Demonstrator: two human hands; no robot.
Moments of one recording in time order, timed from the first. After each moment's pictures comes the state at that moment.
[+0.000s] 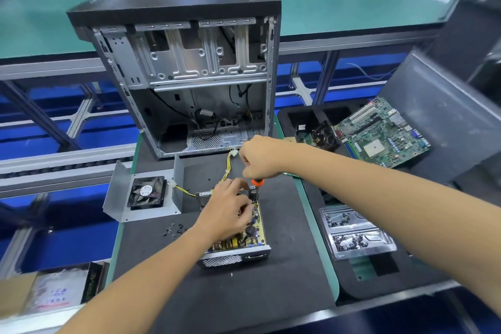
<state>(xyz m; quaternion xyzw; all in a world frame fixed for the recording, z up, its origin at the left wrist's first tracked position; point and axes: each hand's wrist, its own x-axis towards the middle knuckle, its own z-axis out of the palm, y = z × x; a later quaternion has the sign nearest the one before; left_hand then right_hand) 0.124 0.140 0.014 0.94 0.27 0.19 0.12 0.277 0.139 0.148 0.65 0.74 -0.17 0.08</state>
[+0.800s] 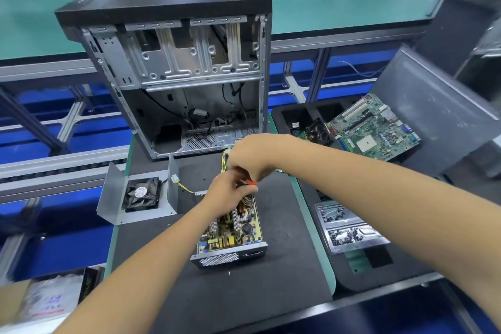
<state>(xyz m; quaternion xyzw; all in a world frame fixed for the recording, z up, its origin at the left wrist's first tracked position) 0.149 0.162 0.036 0.82 0.40 0.13 0.40 0.266 0.144 0.160 0.50 0.83 -0.06 0.26</state>
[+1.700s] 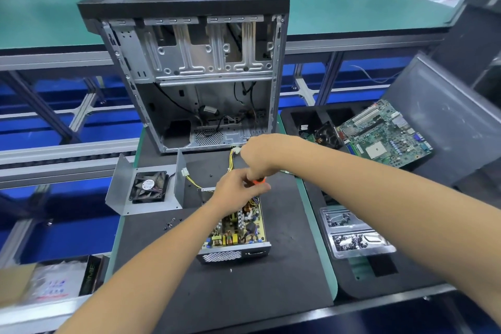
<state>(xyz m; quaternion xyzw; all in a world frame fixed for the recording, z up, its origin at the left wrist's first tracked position) 0.149 0.153 0.036 0.78 0.41 0.17 0.45 0.261 0.142 0.161 0.59 0.76 -0.08 0.25</state>
